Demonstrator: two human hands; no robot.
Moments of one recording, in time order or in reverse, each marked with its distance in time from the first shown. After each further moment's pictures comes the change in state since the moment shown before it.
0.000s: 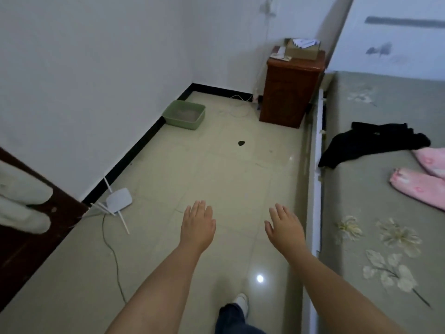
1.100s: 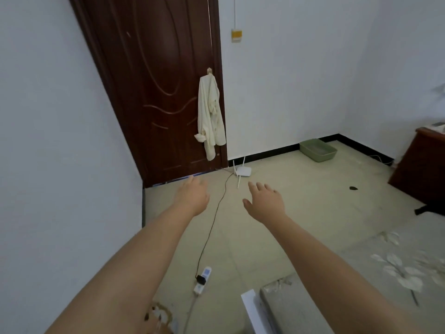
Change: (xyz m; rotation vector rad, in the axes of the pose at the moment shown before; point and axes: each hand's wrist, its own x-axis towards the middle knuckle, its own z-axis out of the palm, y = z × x) left_hand -0.627 0.274 -0.053 -0.018 0.215 -0.848; right_hand -0.513 0.053 -0.124 -0.054 0.036 -0.910
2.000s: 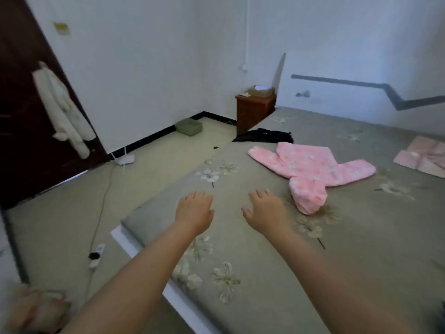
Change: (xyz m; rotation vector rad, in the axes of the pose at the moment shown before) left_hand -0.465 0.470 -0.001 0.011 0.019 0.631; right_hand -0.648 0.296 -0.060 -0.058 0.124 0.495
